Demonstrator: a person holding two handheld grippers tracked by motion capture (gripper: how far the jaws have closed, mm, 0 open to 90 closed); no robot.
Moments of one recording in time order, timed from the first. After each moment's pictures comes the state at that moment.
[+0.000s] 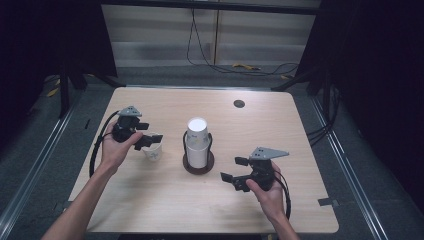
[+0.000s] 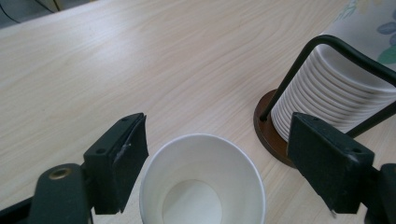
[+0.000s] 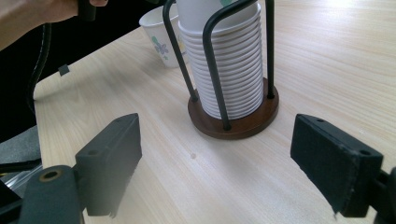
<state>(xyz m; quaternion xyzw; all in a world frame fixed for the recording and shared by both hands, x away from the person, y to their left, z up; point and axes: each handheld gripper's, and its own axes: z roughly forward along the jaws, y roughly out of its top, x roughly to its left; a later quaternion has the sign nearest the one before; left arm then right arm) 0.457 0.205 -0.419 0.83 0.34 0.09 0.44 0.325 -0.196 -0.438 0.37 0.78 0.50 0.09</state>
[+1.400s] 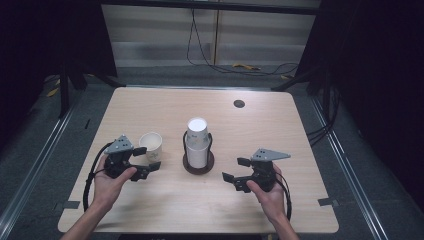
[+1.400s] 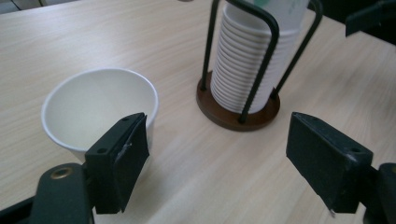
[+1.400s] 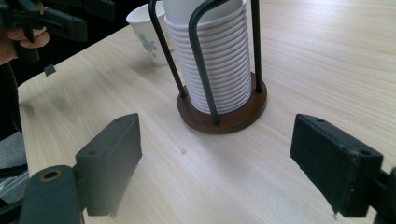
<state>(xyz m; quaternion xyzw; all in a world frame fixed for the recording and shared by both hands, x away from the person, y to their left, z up) 0.364 0.208 -0.440 0.80 0.32 0.10 0.49 0.322 -0.198 -0.442 0.39 0.77 0.49 0.10</state>
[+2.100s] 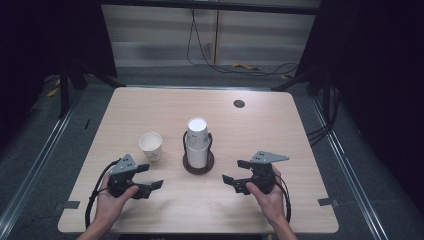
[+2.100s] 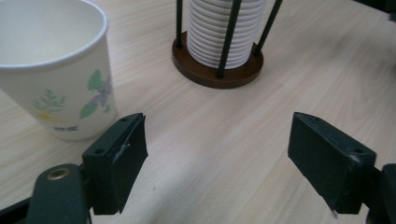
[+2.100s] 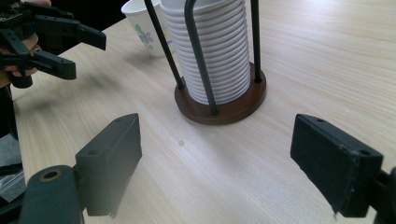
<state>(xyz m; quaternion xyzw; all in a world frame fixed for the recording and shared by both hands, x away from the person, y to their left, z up) 0.337 0.204 -0.477 0.81 0.31 0.08 0.48 0.320 -0.198 -0.450 0.39 0.77 0.48 0.10</state>
